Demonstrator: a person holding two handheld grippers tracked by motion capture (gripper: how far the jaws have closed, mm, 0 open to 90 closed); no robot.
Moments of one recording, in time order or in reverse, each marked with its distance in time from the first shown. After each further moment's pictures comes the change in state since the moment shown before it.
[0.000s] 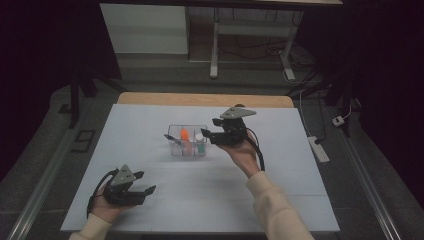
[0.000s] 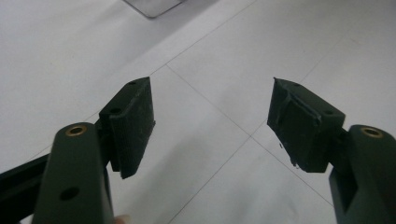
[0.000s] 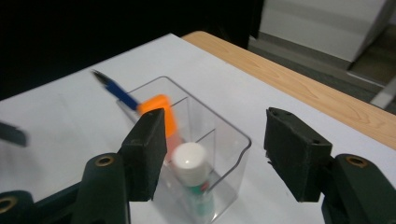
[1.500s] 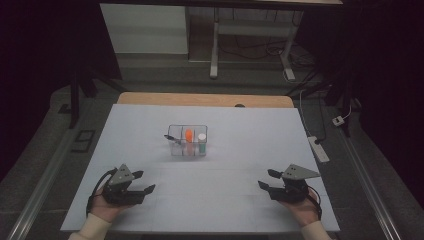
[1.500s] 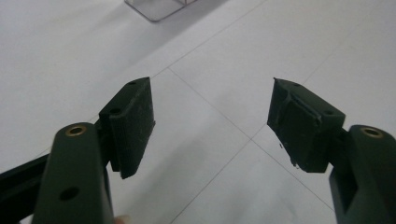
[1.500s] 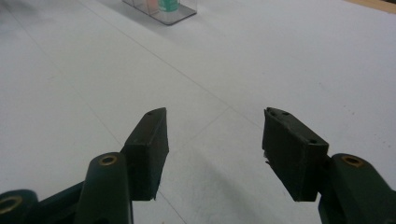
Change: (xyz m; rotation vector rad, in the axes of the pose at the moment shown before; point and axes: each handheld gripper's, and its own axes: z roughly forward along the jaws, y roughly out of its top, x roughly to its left) left arm 0.003 0.000 -0.003 -0.020 -0.003 -0.020; right arm -0.022 -0.166 -0.147 0.098 -0.084 0.000
